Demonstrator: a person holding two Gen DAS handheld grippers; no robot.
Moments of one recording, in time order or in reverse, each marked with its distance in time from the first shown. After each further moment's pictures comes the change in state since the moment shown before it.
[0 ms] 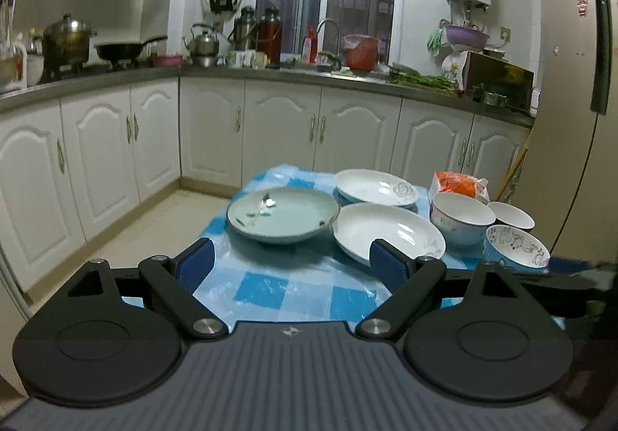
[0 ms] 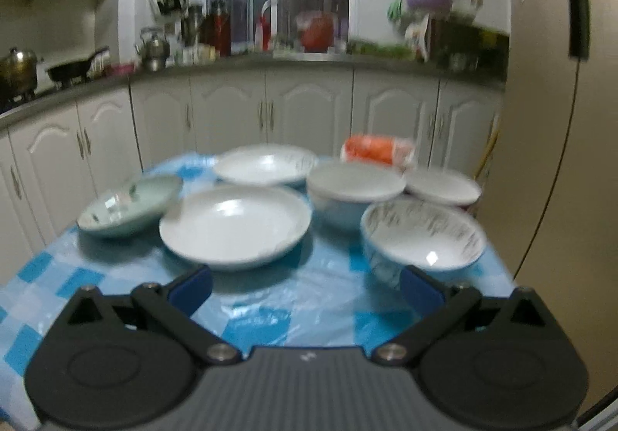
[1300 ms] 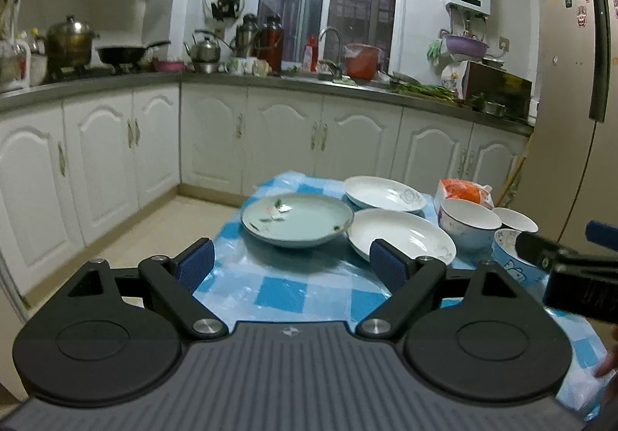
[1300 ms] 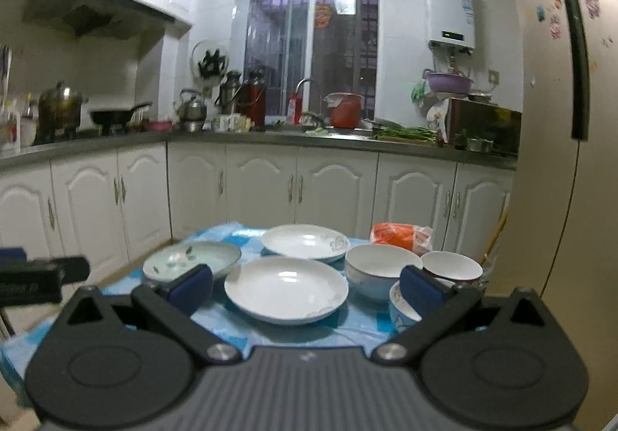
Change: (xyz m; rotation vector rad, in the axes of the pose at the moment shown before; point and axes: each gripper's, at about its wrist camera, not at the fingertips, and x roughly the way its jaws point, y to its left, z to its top) left arm 0.011 0.020 -0.019 -0.009 -0.049 -0.023; right arm -0.053 0.042 -0.004 -0.083 -0.185 0.049
